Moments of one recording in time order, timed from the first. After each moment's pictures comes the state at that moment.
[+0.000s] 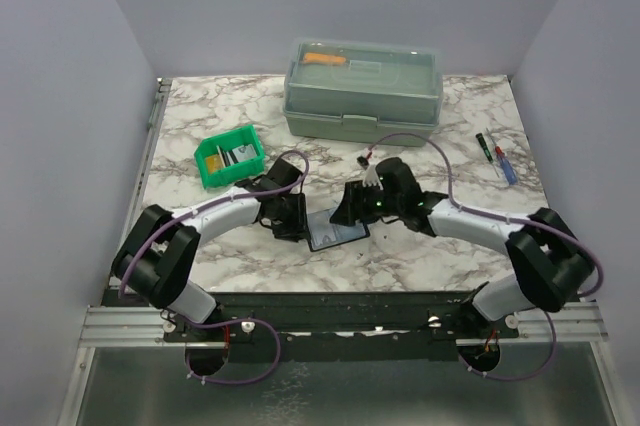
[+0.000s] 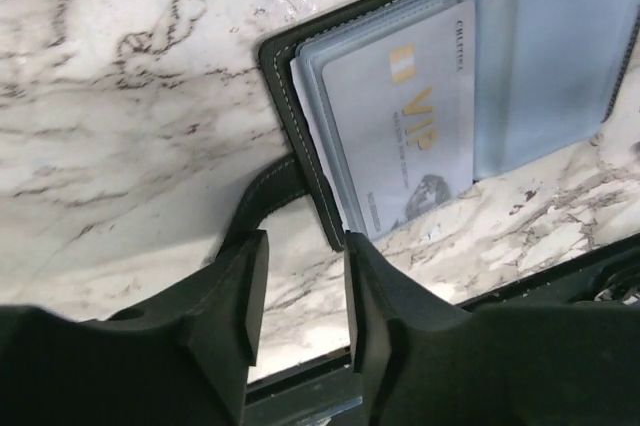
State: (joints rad) left arm -0.60 1.54 0.82 -0.46 0.23 -0.68; right arm 0.71 1.53 0.72 0.15 -0.35 0.55
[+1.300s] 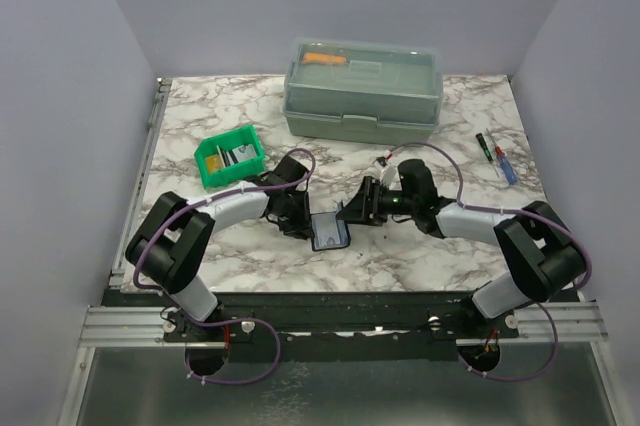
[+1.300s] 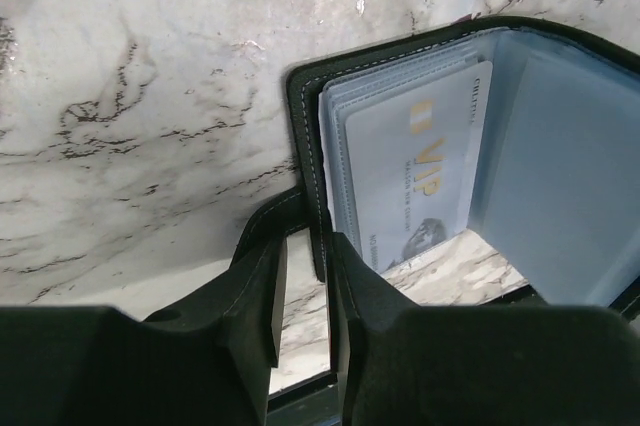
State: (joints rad) left arm -0.60 1.62 0.87 -0.43 0.25 -0.68; right arm 0.52 1.52 0.59 0.39 -0.67 0.84
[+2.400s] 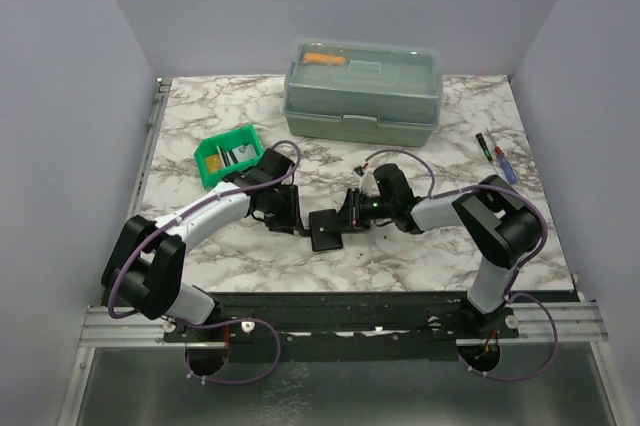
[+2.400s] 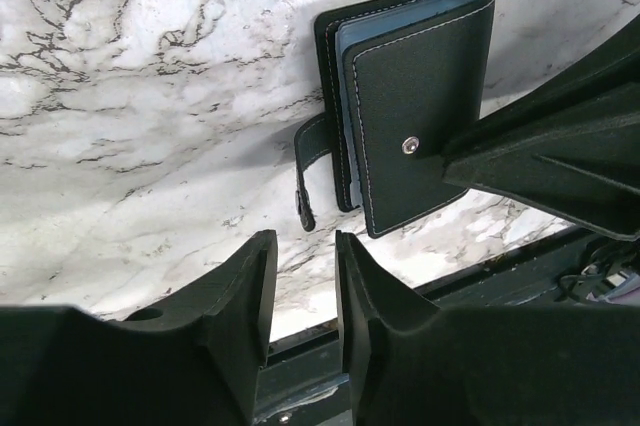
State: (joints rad) left arm -0.54 1.44 0.89 -0.59 0.25 -0.61; right arm 0.62 1.79 0.68 0.49 -0.71 0.87
